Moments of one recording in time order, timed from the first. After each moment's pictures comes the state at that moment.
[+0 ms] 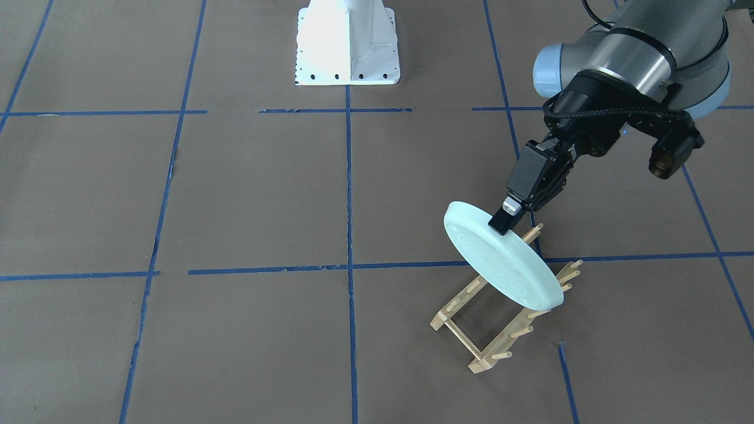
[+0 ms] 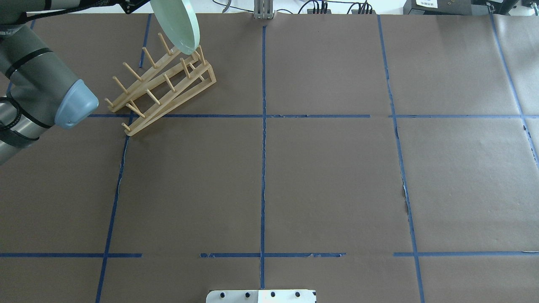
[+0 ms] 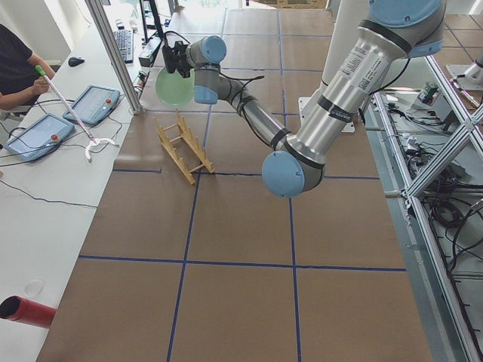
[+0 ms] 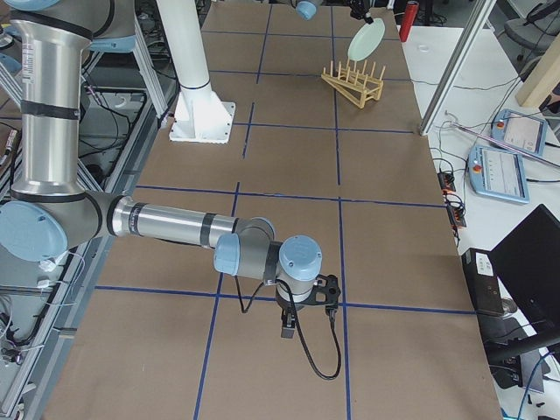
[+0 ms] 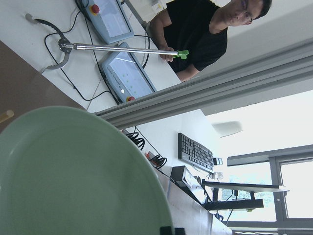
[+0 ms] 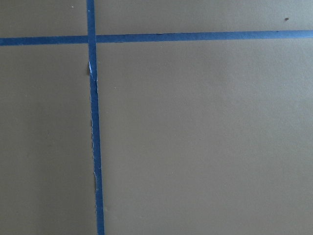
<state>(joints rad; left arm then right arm) -1.00 -2.13 -1.61 -2.67 -1.84 -1.86 1.62 -1.69 1.59 -1.59 2.30 -0.07</state>
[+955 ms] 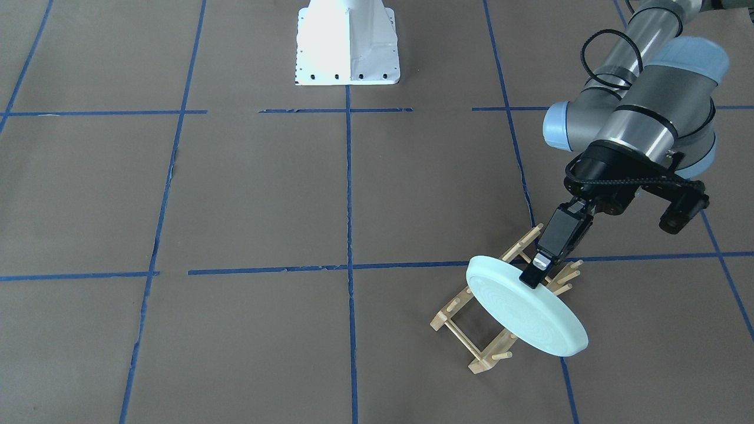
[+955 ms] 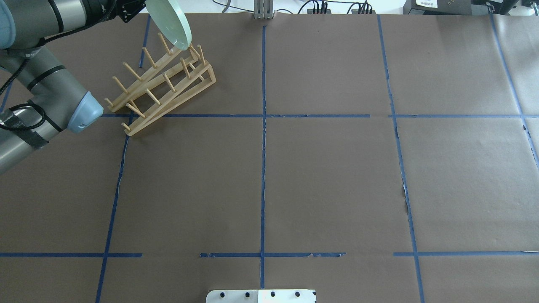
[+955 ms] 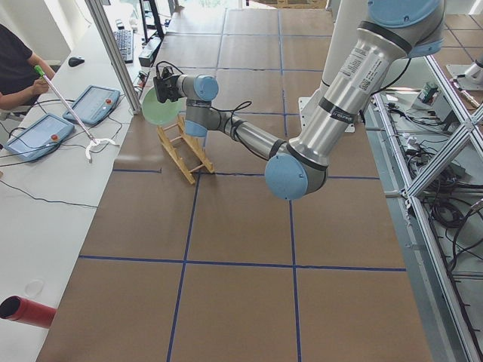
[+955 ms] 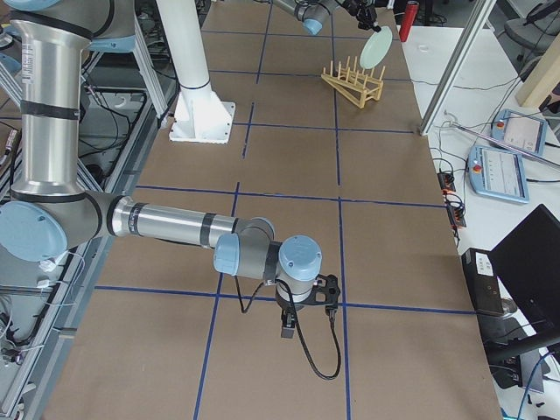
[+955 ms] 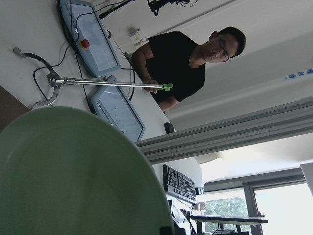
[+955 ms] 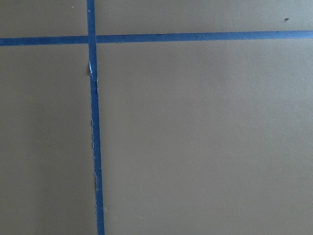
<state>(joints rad) -0.97 -2.13 -1.40 -2.92 -1.75 -1.88 1.62 -1.69 1.60 -1.59 2.30 -0.07</state>
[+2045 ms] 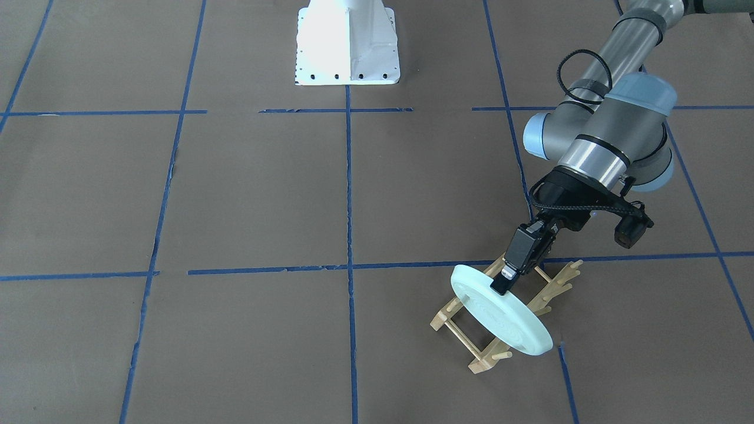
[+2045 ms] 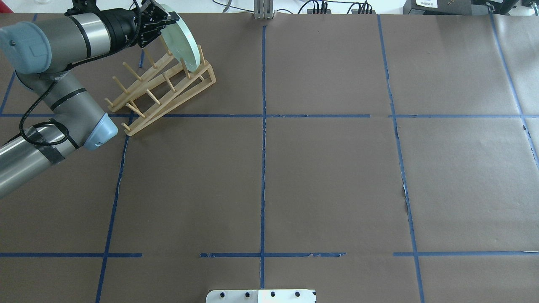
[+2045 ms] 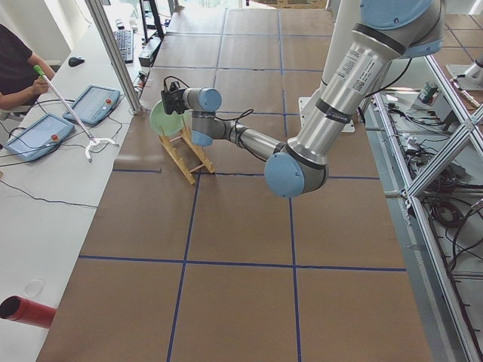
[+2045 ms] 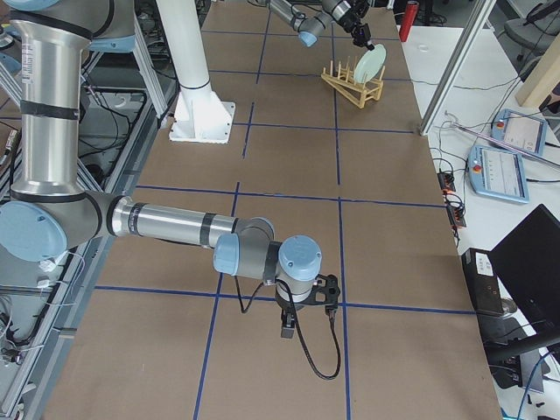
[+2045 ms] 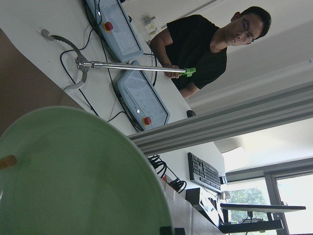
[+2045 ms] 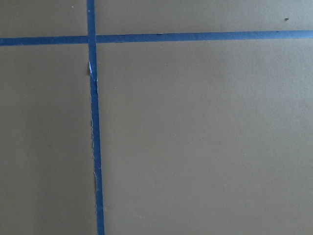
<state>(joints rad) -0.90 -2.13 -1.32 -2.94 -1.71 -1.83 1.62 -1.69 1.59 -1.59 2.30 -0.07</state>
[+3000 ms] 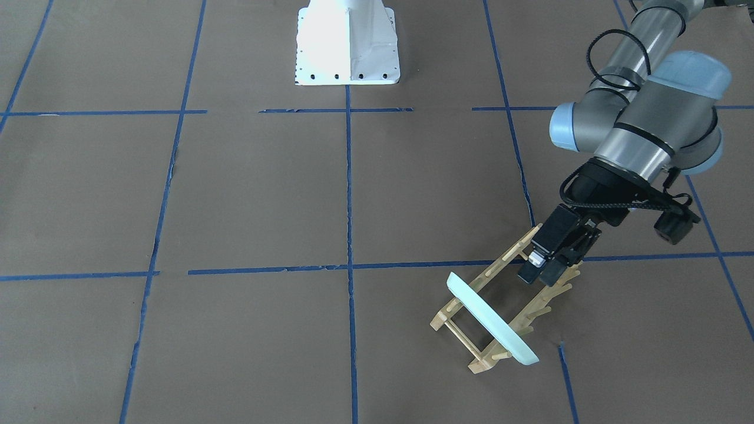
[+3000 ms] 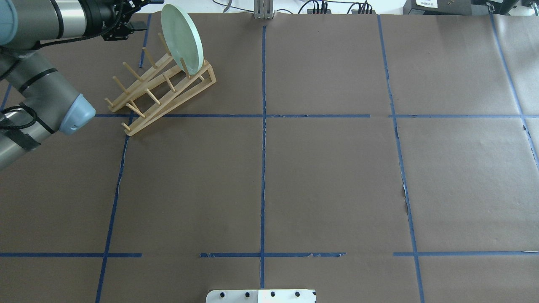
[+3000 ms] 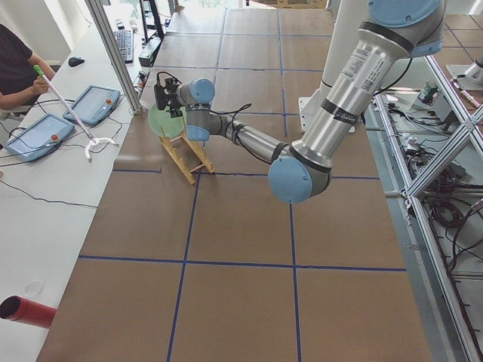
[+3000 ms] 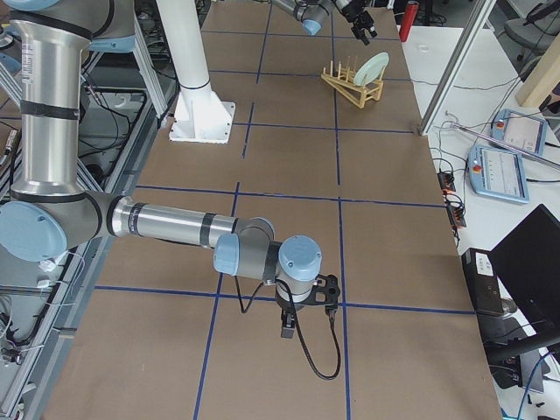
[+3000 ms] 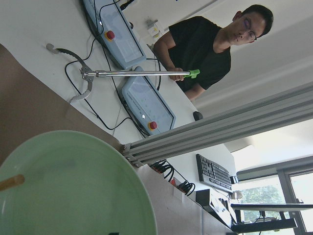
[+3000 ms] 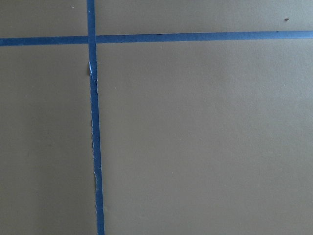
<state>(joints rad) -1.04 -2.08 -1.43 -2.68 -1.97 -1.62 1.62 -1.69 1.60 -1.59 2.30 -0.07</state>
